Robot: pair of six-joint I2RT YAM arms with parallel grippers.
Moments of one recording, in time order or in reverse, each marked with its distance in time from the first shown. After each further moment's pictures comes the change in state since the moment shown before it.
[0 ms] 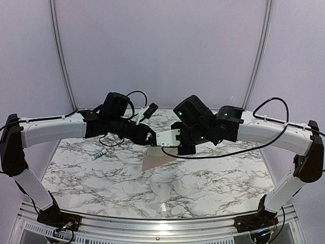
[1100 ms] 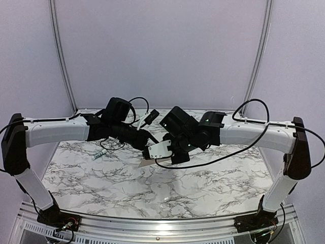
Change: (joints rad) left arm 0.000 0.024 -0.035 0.014 0.052 0.004; right arm 0.028 0.140 0.043 -0.060 0.008 -0.044
